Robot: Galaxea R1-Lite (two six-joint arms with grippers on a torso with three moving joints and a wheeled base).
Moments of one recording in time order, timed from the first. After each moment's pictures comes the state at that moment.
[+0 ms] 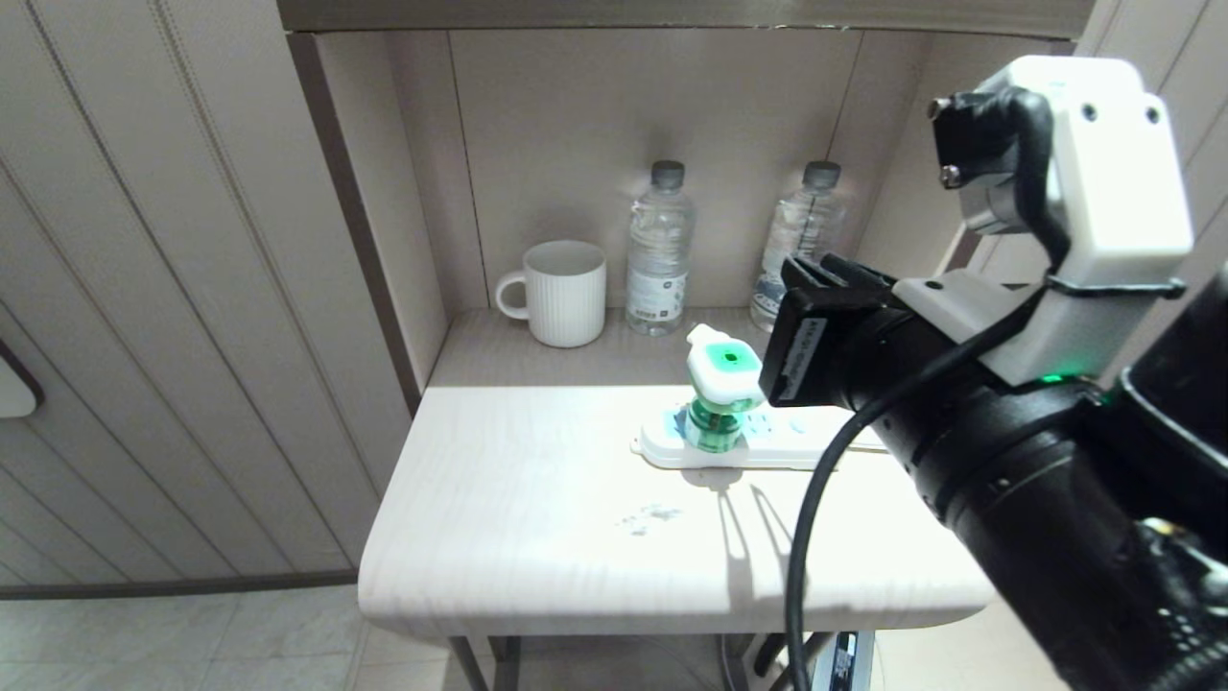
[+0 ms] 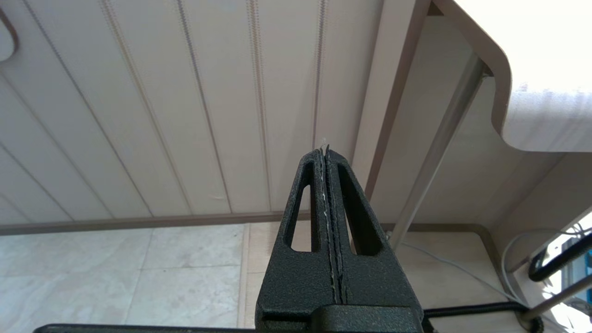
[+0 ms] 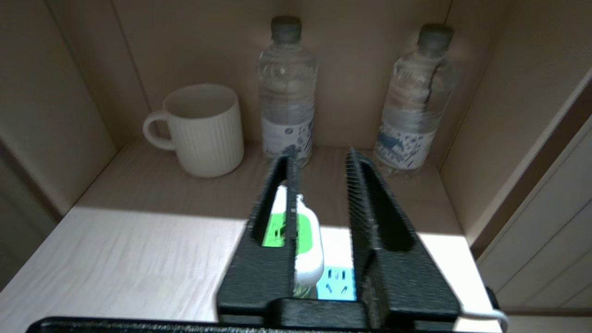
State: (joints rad) left arm 0.00 0.00 0.00 0.00 -0.01 0.00; right arm 1.07 1.53 -0.91 -0.94 -0.99 -0.17
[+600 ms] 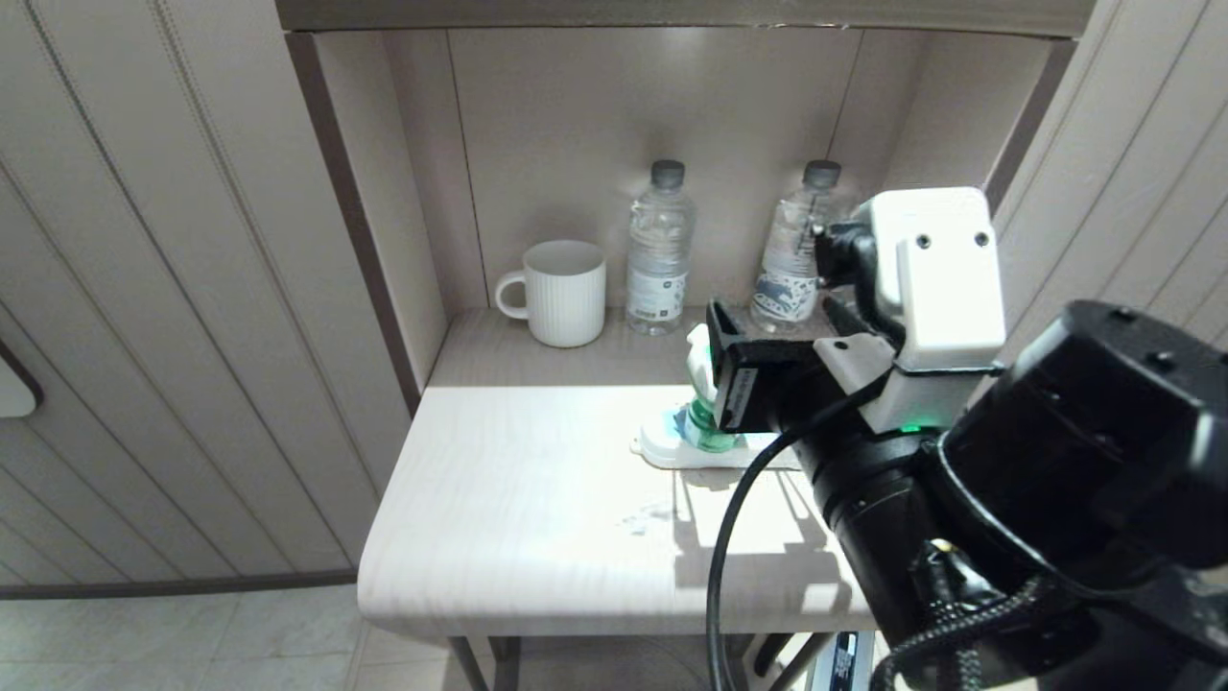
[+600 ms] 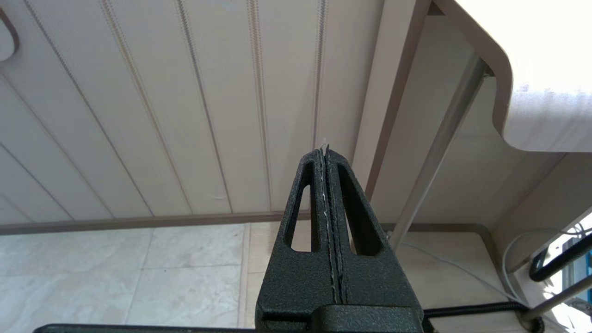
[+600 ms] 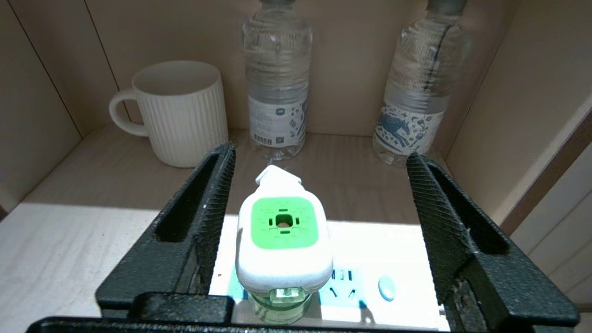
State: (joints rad) left arm 0.00 0.00 0.00 0.00 -0.01 0.01; right arm 1.01 1.66 -0.80 -1.20 -0.96 -0.21
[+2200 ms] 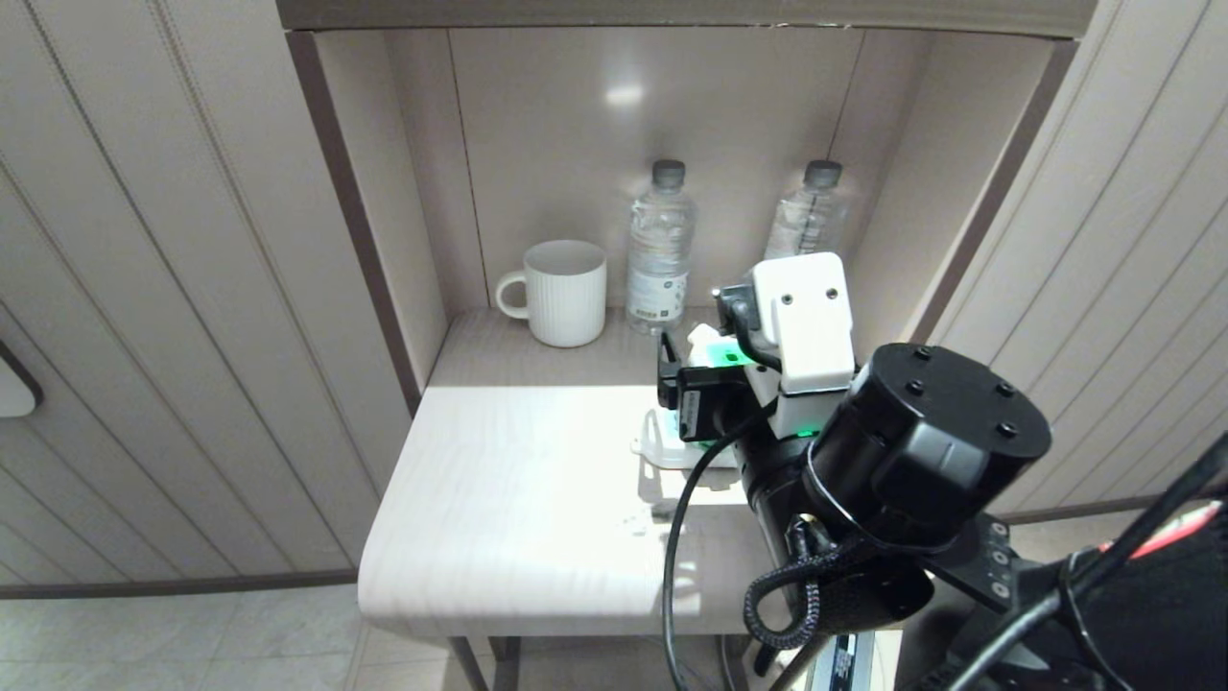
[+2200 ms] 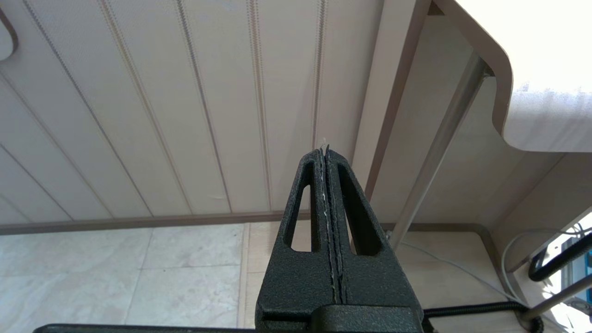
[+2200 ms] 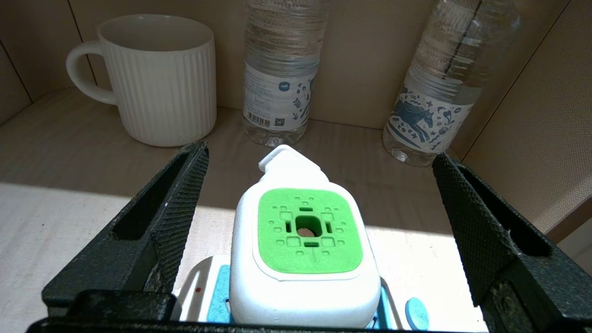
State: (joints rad) left arm 0.00 0.00 0.00 0.00 -0.01 0.00; right arm 0.92 1.82 -0.82 -1.29 -0.88 -0.26
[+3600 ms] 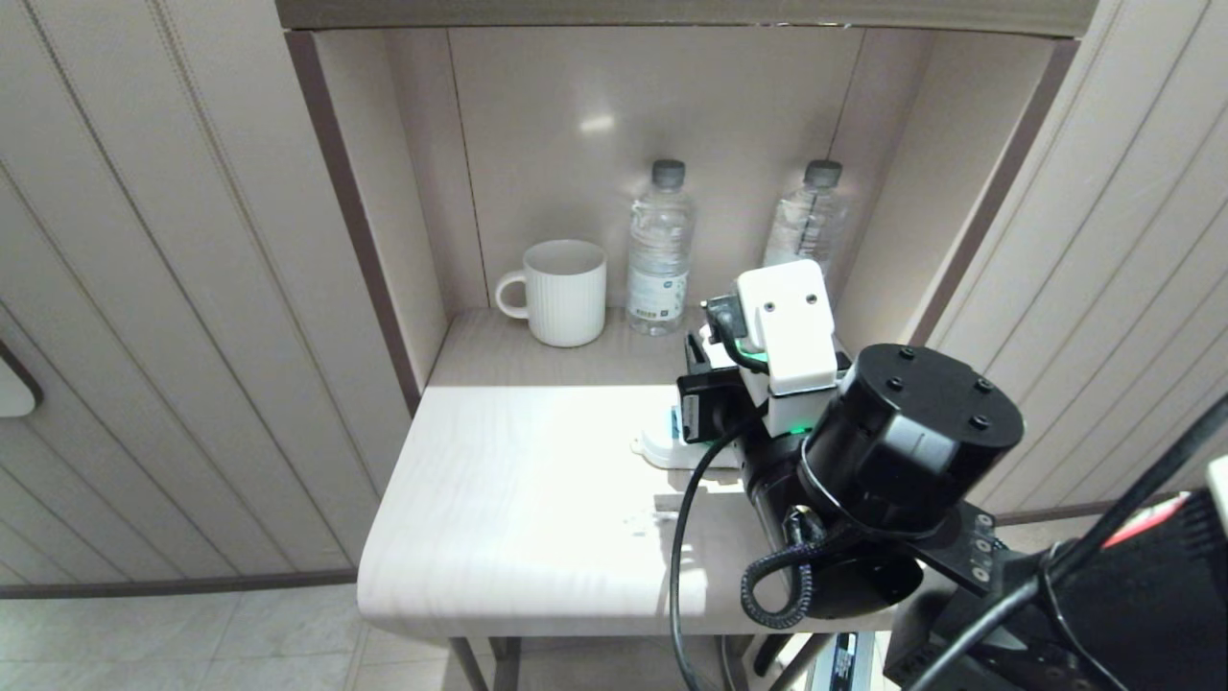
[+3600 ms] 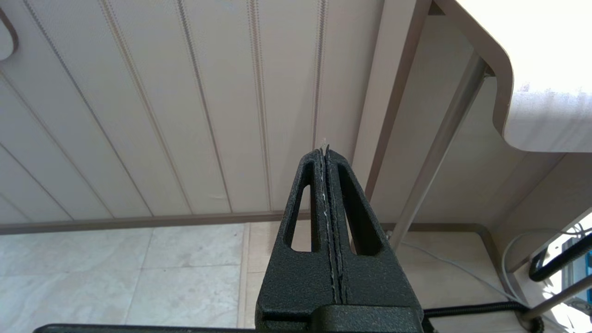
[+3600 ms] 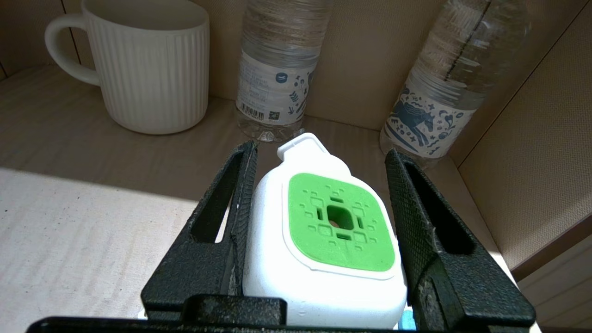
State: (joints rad) left arm 0.00 0.00 0.00 0.00 -0.01 0.00; right arm 0.88 1.84 -0.82 -1.30 -0.83 -0.31
